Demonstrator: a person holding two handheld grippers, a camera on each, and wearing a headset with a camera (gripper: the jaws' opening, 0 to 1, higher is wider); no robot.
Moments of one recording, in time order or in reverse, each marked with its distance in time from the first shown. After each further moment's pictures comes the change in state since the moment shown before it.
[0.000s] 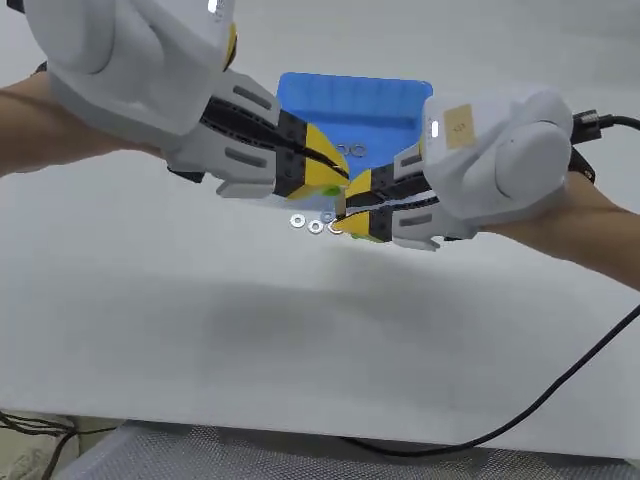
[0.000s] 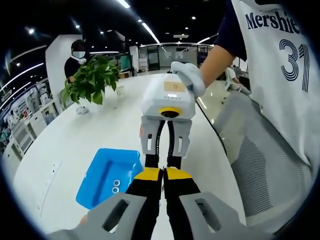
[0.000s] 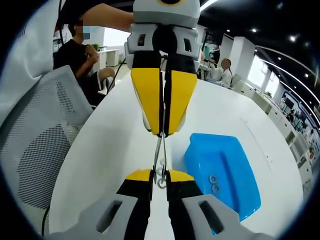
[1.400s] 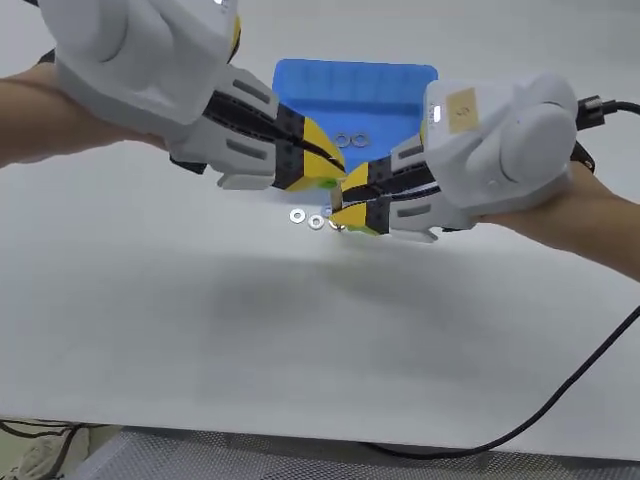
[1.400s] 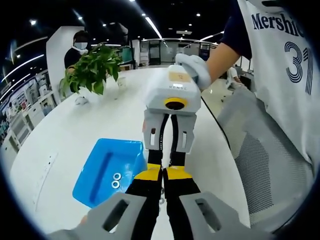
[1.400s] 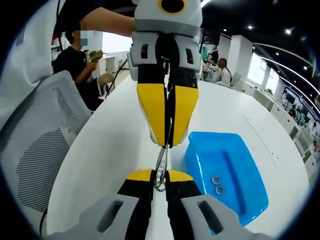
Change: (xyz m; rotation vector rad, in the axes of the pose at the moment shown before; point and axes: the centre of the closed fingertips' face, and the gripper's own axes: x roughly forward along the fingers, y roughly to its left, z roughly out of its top) left arm 0.007 0.012 -0.018 -0.048 0.048 -0.021; right arm 0.009 -0.006 -0.002 0.043 -0.041 0.026
